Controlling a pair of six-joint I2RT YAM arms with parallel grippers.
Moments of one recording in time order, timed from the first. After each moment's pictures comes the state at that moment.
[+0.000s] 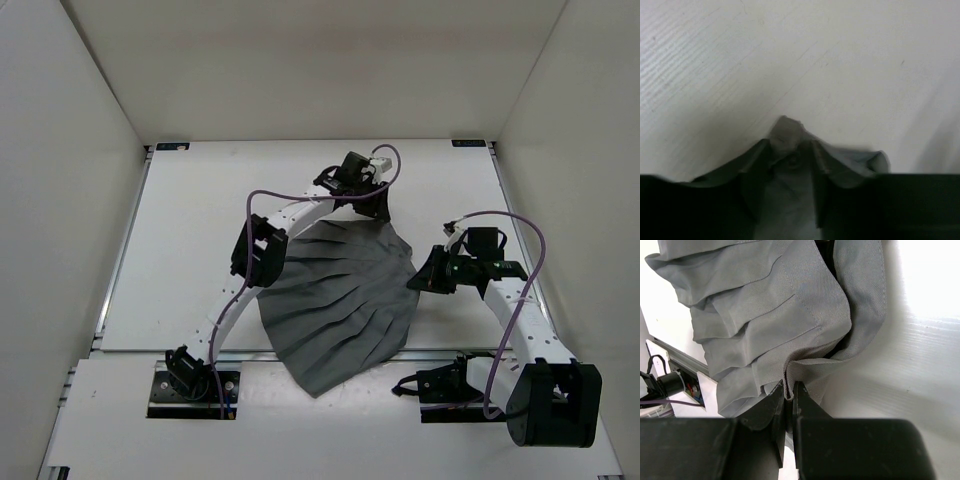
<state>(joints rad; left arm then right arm) -0.67 2.66 2.40 -0.46 0.43 -0.29 -0.02 1.03 0.64 -0.60 -0.62 0.31</state>
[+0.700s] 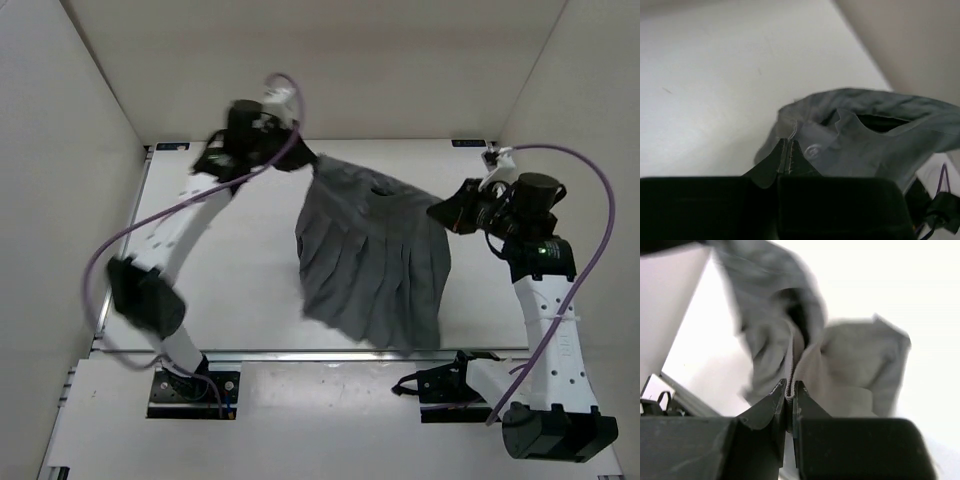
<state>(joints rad) -0.48 1.83 1.77 -0.46 0.39 -0.28 -0.06 0.95 1.09 -0.61 -0.64 0.23</state>
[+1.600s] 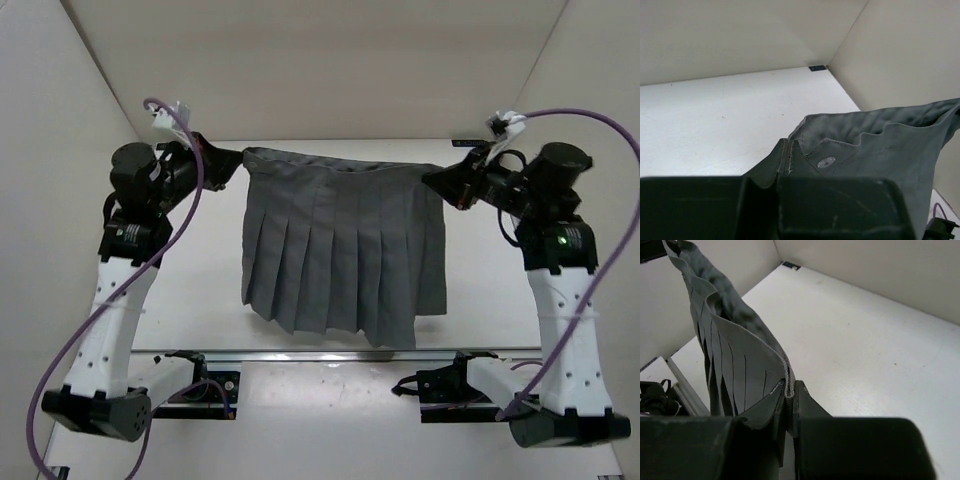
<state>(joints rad) -0.16 1.07 1.35 -0.30 0.43 -0.37 0.00 1.03 1.45 -0.58 -0.79 0.10</state>
